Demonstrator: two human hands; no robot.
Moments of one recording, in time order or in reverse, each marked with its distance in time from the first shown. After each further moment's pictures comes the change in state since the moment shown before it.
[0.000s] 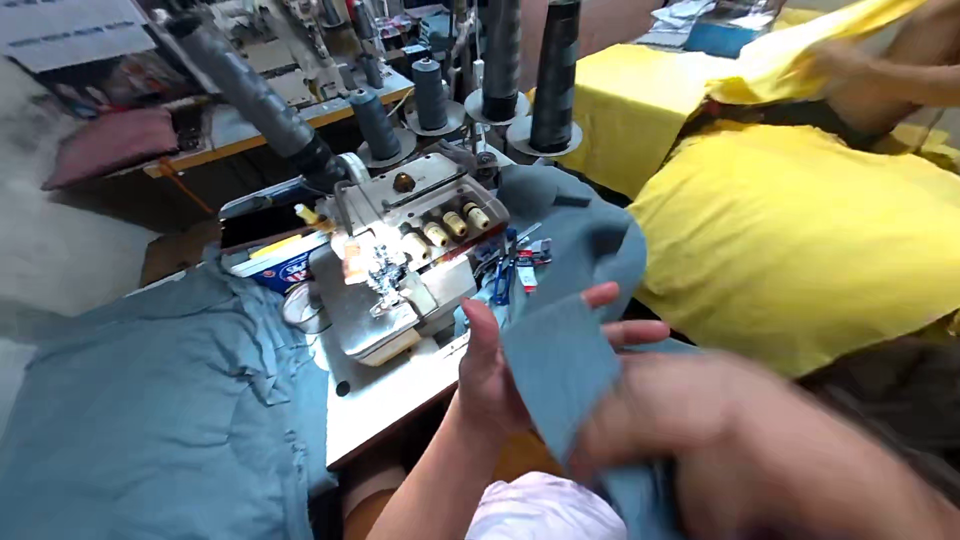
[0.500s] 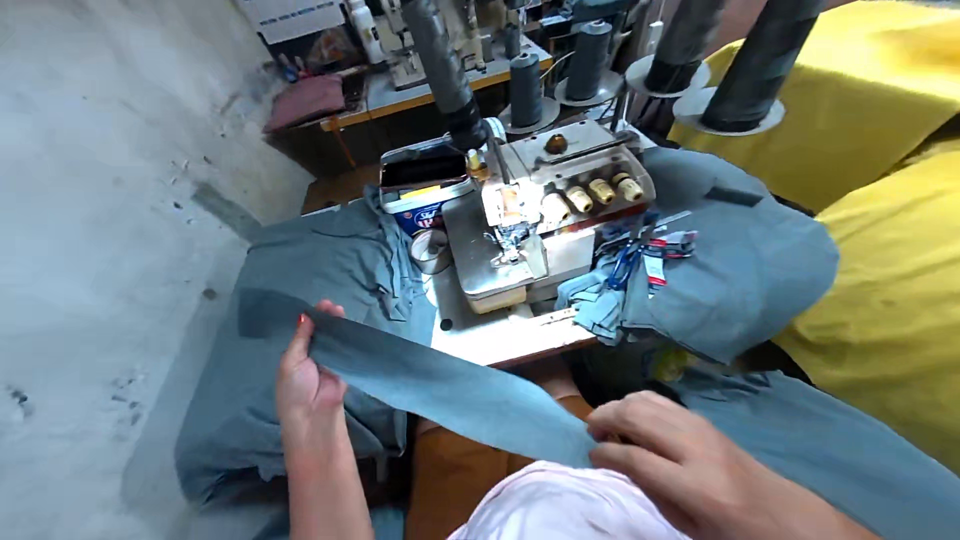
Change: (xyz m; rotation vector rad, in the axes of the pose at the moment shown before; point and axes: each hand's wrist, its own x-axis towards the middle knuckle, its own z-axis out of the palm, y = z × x) left_hand -0.227 0.124 0.025 0.674 1.511 0.942; right_hand -0.039 0.021 0.102 -0.171 -0.153 -0.006
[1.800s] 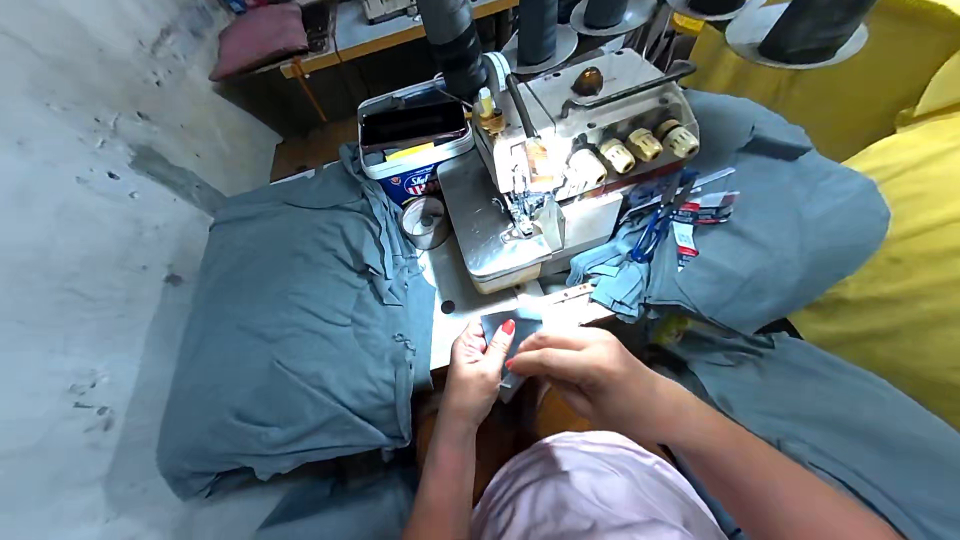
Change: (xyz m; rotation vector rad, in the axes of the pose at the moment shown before) left_hand -0.070 -0.091 0.058 0.169 -0.585 -0.207; right_hand 0.077 0.044 0.068 0.264 0.129 0.016
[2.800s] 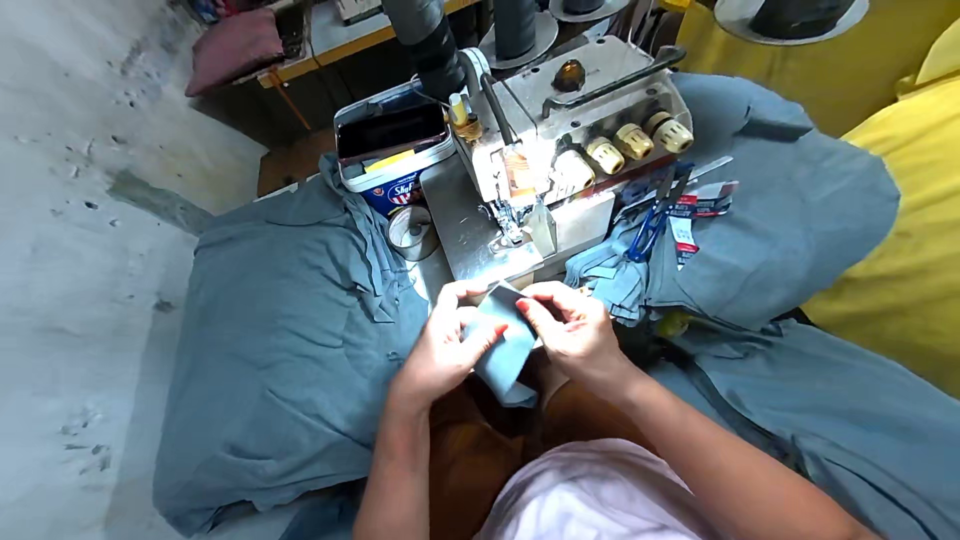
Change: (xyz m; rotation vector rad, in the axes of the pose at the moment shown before) left_hand 0.049 0.052 -0.009 0.609 -0.257 -0.106; right_hand -0.005 0.045 0.036 0.106 0.494 0.531
